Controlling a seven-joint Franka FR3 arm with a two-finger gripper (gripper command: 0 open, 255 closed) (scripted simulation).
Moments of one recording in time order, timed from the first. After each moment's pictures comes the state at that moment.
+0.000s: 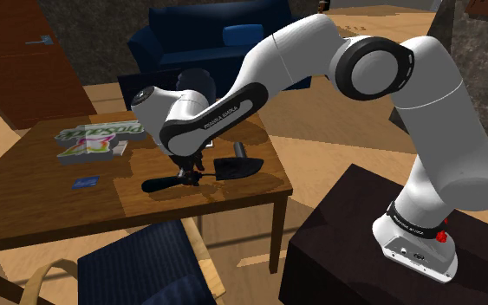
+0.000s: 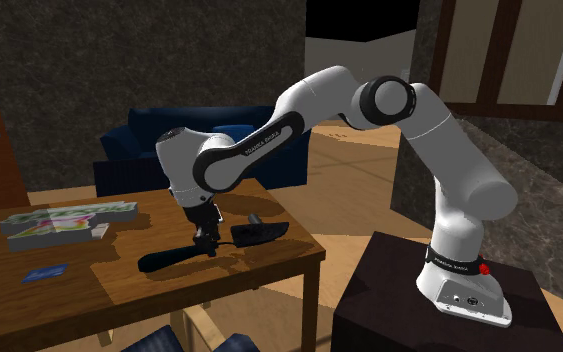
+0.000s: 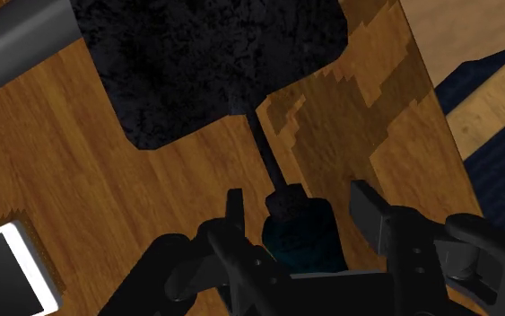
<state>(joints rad) 0.34 0.69 0.32 -1.41 -0.40 1.87 0.21</state>
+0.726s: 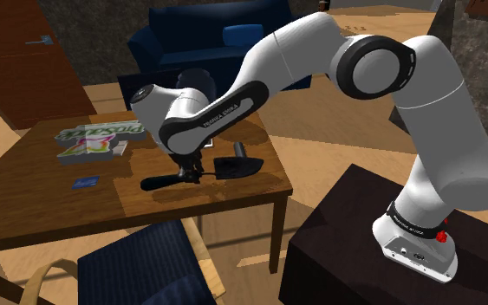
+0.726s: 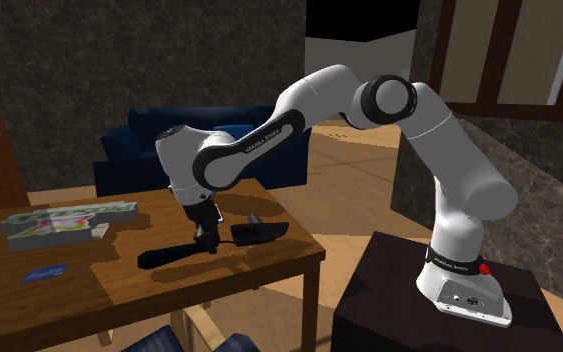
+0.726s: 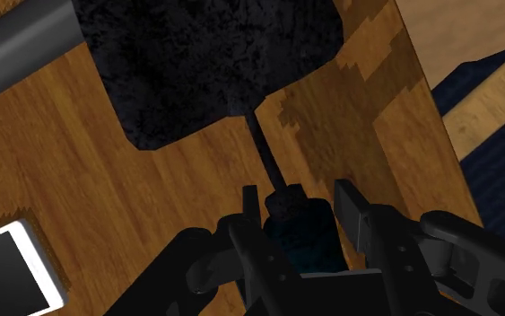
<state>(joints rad) 0.34 0.68 0.33 -1.41 -0.39 1.86 0.21</state>
